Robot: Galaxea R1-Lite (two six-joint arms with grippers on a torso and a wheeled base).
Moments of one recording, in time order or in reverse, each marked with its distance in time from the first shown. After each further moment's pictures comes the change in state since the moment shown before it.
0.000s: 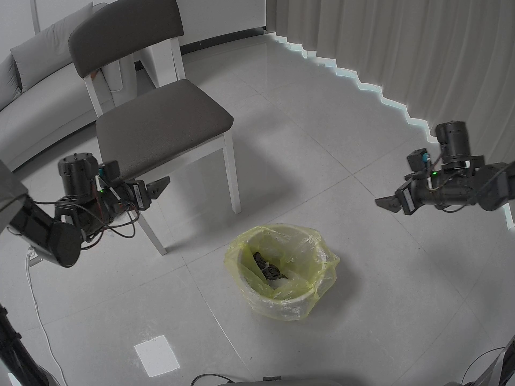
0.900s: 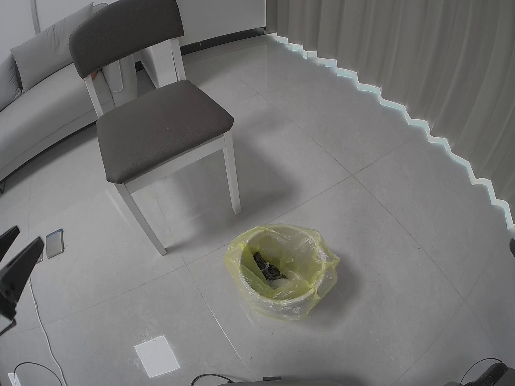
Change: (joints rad) left arm 0.003 -1.289 0.340 0.776 0.004 -0.034; right arm -0.059 -1.207 0.477 0.300 -0.064 0.176
